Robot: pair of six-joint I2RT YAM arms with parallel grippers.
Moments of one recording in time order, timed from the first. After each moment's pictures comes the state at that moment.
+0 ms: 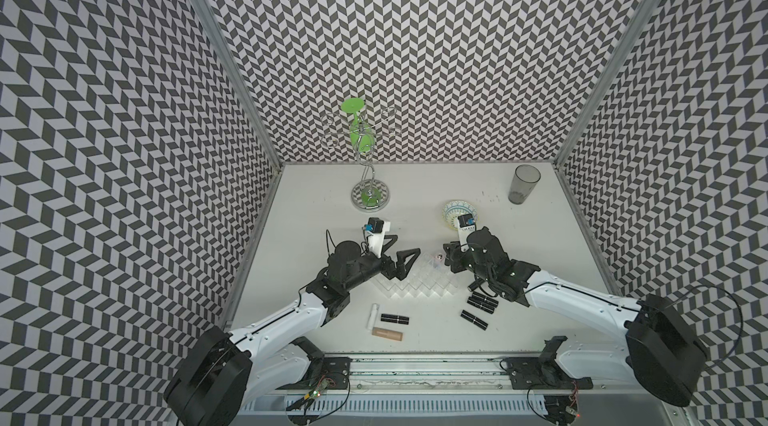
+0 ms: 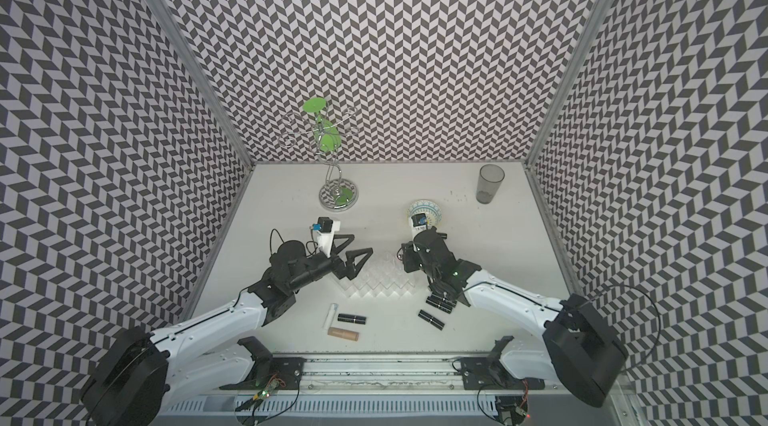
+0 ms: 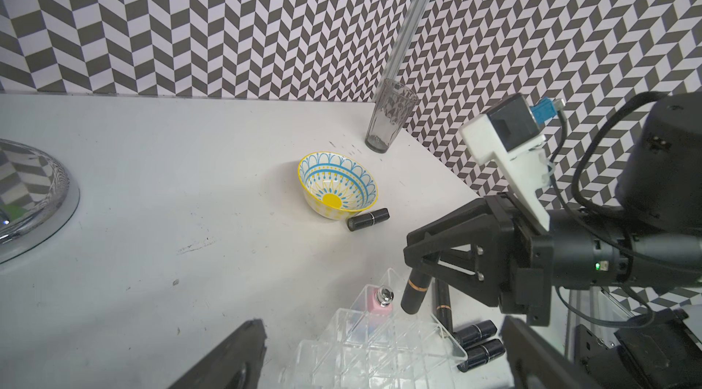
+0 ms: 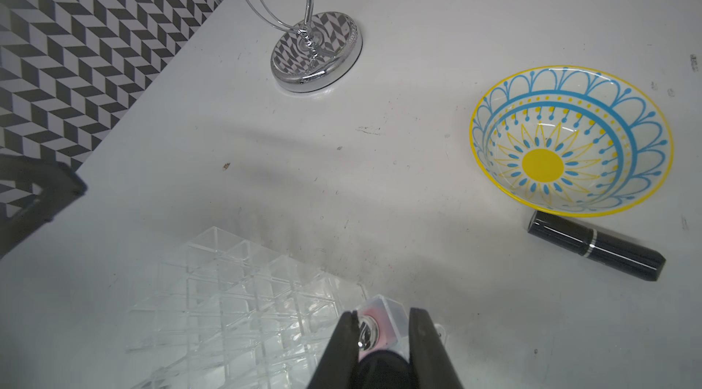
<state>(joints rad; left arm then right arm) -0.62 1.08 0.41 0.49 0.31 -0.36 0.74 1.28 0.66 0.03 0.14 0.40</state>
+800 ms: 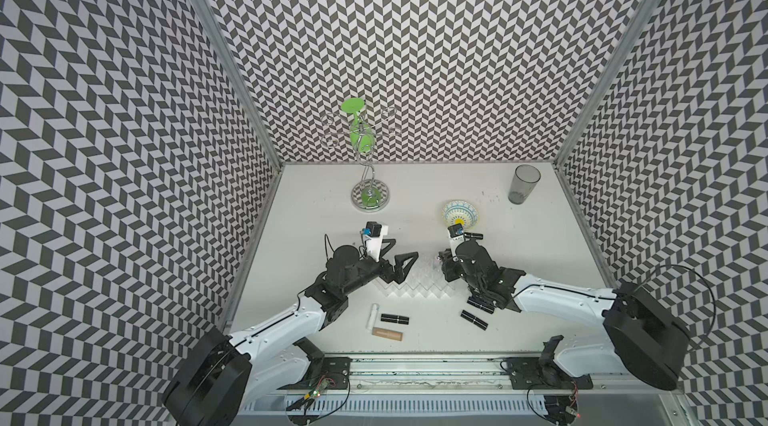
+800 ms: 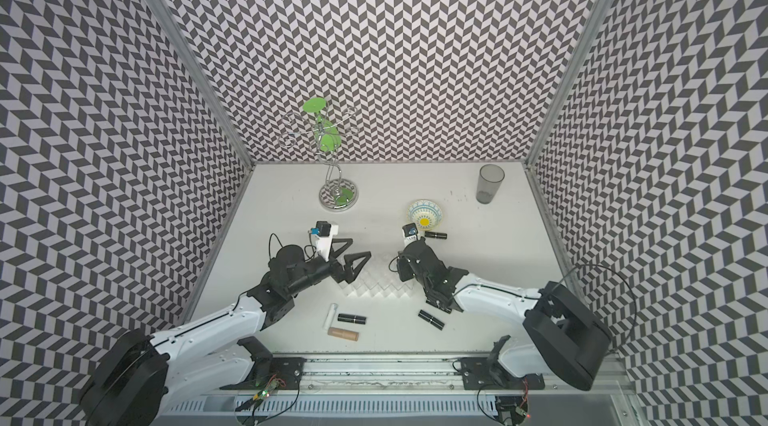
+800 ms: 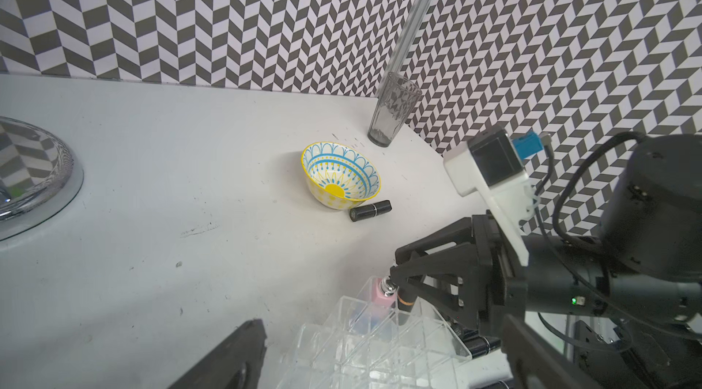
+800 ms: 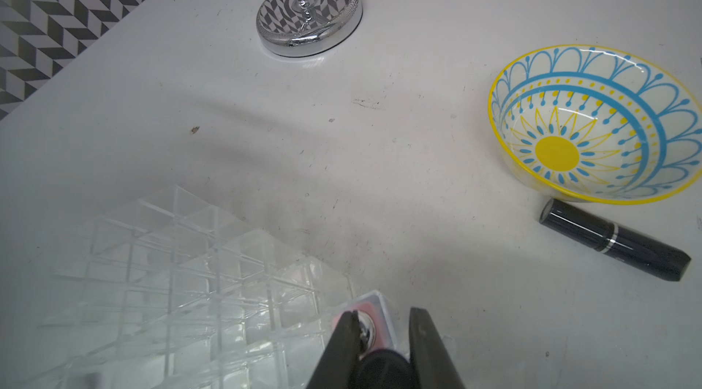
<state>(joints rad) -0.62 1.05 0.35 0.52 0.30 -0.38 0.82 1.38 0.60 0.15 0.26 0.35</state>
